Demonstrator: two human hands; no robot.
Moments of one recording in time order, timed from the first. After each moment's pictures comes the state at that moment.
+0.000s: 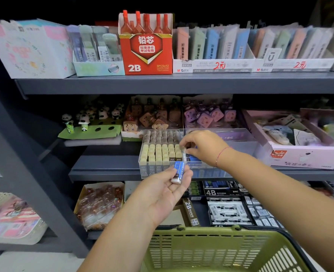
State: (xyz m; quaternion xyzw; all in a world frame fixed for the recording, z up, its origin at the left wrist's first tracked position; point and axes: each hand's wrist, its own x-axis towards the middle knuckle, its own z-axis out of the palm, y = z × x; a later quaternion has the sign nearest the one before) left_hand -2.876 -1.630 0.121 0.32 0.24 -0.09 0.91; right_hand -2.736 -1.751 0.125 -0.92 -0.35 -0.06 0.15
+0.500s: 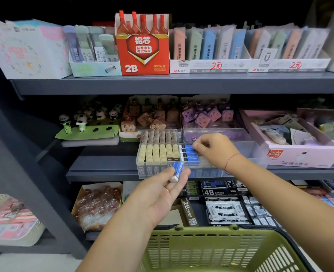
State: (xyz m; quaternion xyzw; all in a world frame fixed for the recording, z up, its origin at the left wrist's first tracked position) left_hand -2.876 -1.632 0.121 0.29 0.25 -0.07 0.92; right_hand -2.740 -1.777 0.113 -0.93 -0.19 -0.04 0.32
